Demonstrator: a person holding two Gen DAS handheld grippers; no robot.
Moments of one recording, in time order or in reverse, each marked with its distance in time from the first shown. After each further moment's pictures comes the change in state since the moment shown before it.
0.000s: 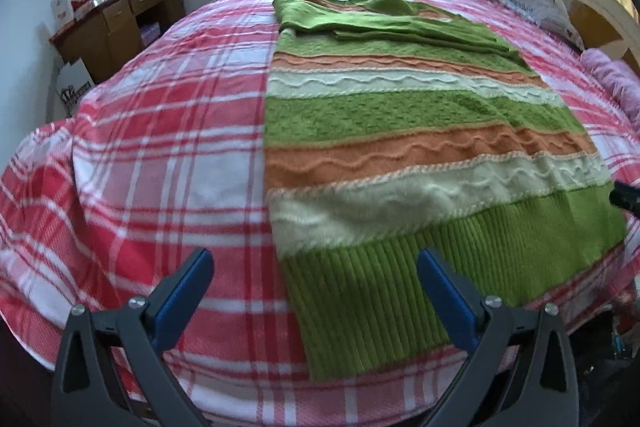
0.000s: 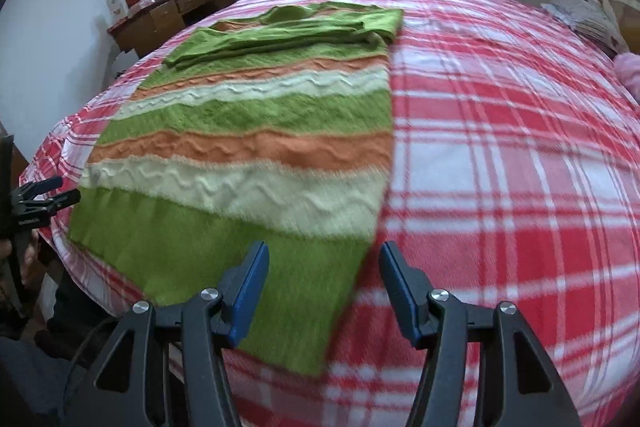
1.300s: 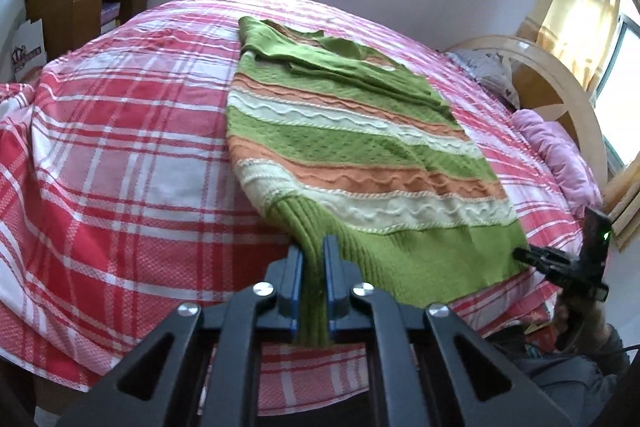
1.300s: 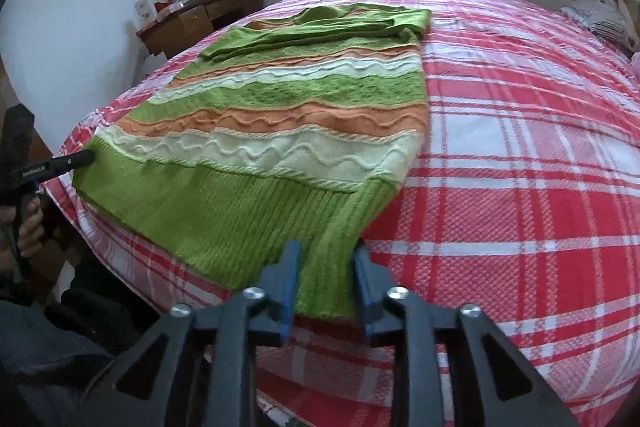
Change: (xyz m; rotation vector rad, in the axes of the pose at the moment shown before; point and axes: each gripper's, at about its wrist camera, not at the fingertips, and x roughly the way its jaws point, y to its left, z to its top) left arm -0.027 0.026 -0.001 -0.132 -0.073 -0.344; right arm -0.001 0.013 -0.028 -0.049 -0.052 0.106
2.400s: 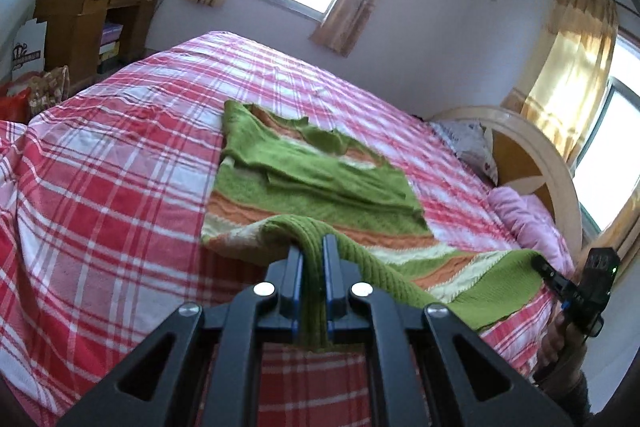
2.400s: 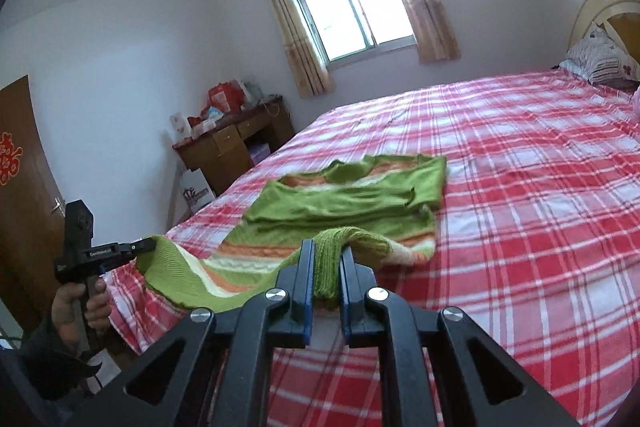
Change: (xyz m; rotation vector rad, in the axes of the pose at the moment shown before) left arm -0.018 -0.004 0.096 -0.102 -0.206 -0.103; right arm -0.089 -0.013 0.105 0.094 -0.415 0.146
